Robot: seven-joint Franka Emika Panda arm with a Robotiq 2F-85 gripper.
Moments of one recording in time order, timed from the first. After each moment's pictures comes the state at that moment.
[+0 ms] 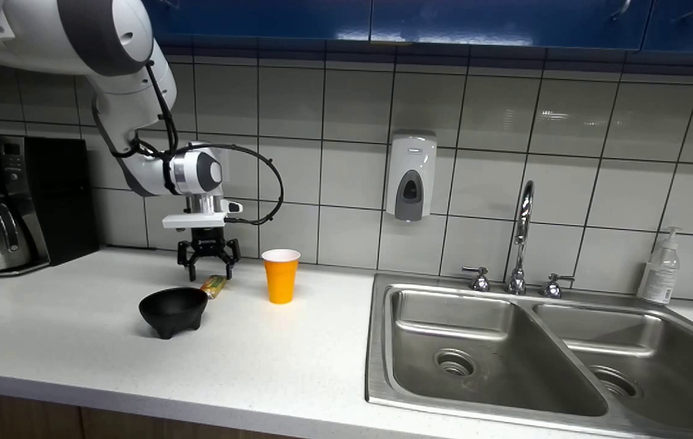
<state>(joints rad) 0.12 0.66 0.05 -1.61 -0.16 2.14 0.01</state>
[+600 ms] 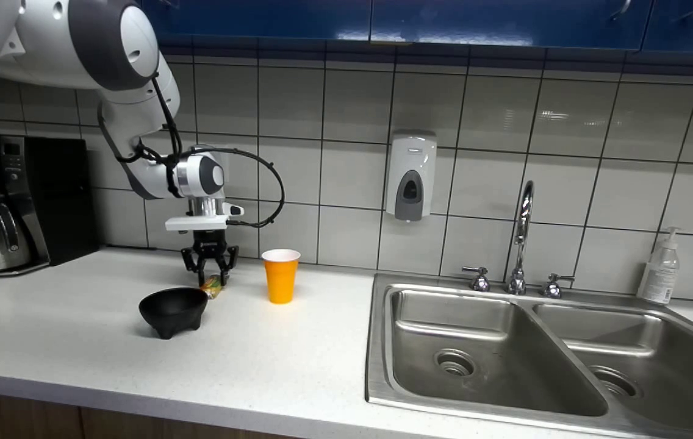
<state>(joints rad) 0.12 0.71 0.05 -1.55 -0.16 2.11 0.00</state>
